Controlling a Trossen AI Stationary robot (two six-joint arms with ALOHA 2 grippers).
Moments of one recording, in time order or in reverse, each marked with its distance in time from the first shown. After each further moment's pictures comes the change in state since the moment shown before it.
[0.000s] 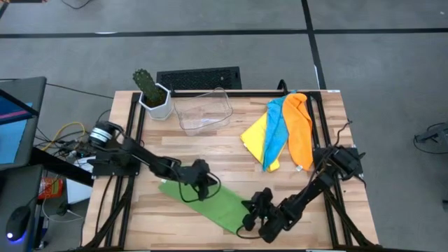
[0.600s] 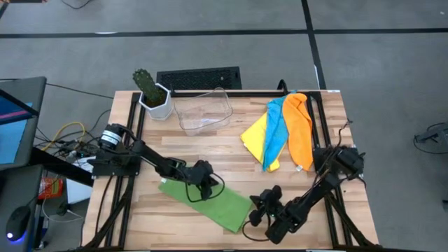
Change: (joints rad) left arm 0.043 0.107 0.028 0.005 0.036 0.002; right arm 0.051 -0.061 -0.001 -0.272 0.105 0.214
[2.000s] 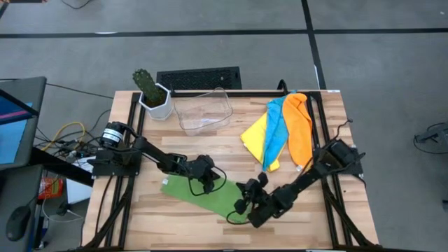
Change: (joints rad) left arm 0.069 -0.001 -0.003 0.024 0.014 0.022; right arm -0.200 0.040 0.001 0.285 -0.020 -0.477
